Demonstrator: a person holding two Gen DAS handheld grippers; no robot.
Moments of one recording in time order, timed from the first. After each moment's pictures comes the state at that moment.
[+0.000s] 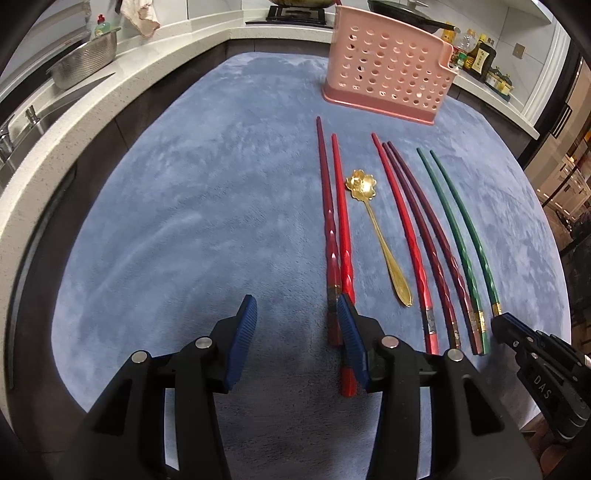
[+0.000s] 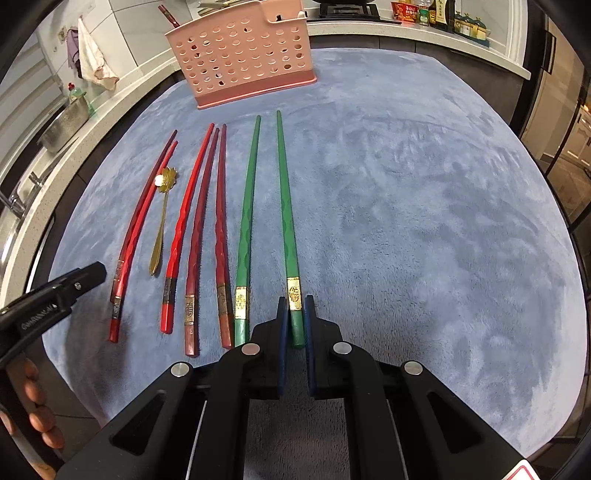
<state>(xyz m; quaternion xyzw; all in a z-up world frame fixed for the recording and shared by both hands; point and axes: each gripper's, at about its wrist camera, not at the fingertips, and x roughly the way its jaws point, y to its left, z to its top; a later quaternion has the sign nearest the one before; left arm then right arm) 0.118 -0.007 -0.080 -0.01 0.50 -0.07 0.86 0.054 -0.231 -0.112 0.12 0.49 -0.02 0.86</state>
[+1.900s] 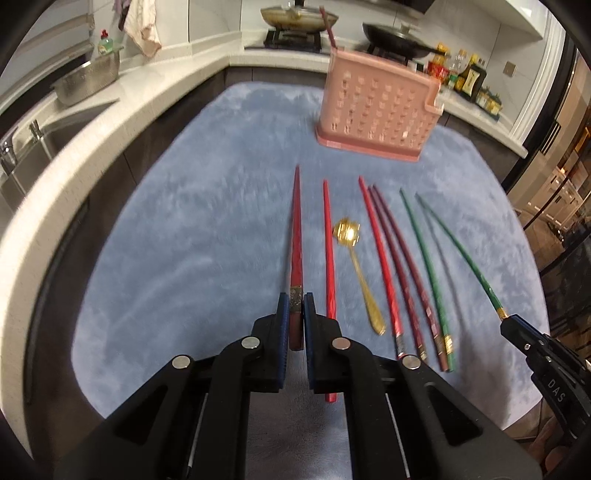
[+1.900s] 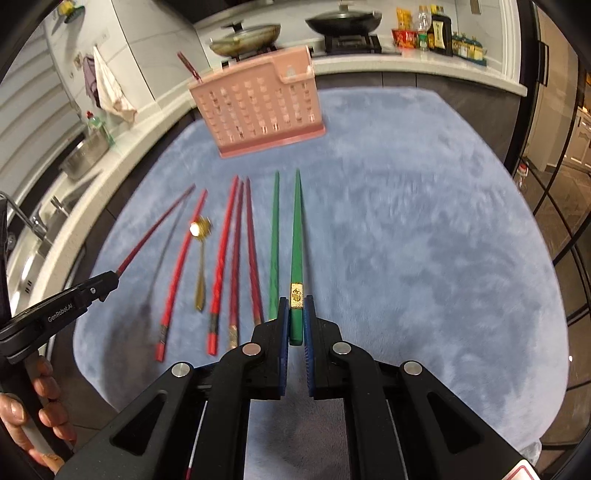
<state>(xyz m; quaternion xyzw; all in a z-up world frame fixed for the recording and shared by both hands) 0.118 0.001 -0.026 -0.02 0.46 -0.08 0.88 0.040 -0.235 -0.052 0.13 0.43 -0.01 0.89</state>
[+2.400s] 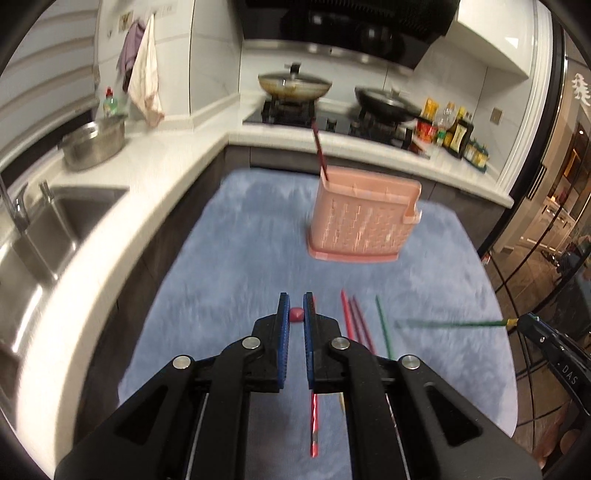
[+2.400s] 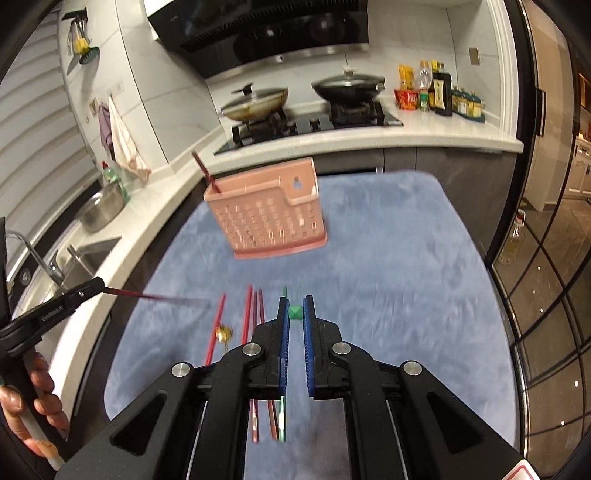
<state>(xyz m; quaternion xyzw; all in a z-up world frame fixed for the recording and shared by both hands) 0.155 0.004 0.094 -0.03 0.37 -0.08 0.92 0.072 -0.270 0.061 0.13 0.35 -0.01 0.93</state>
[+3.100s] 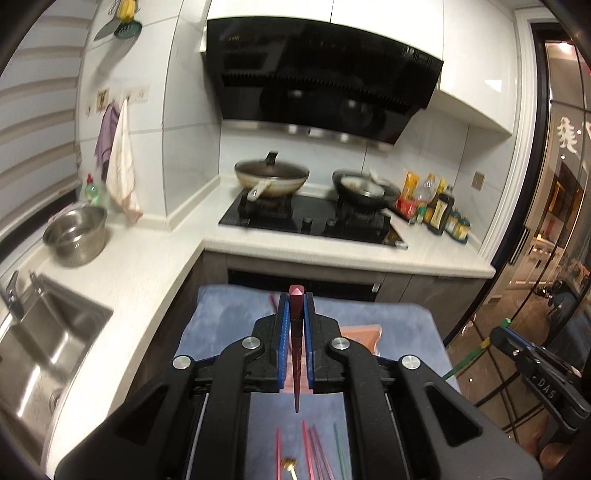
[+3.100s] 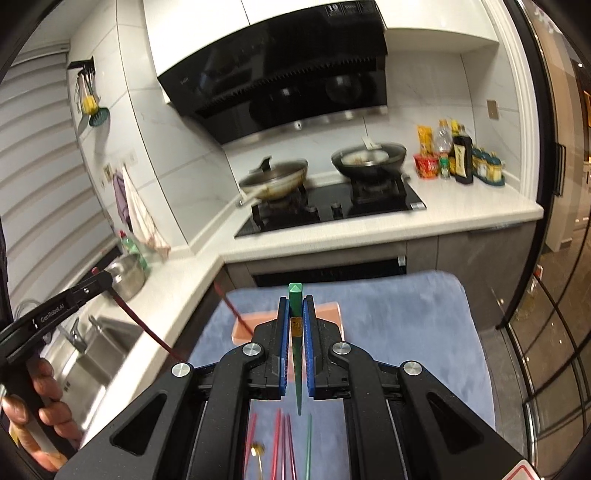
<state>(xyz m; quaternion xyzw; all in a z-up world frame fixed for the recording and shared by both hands) 0.241 -0.040 0.248 -0.04 0.26 -0.10 0.96 0.173 -0.298 0.199 0.15 0.25 0.02 0.96</state>
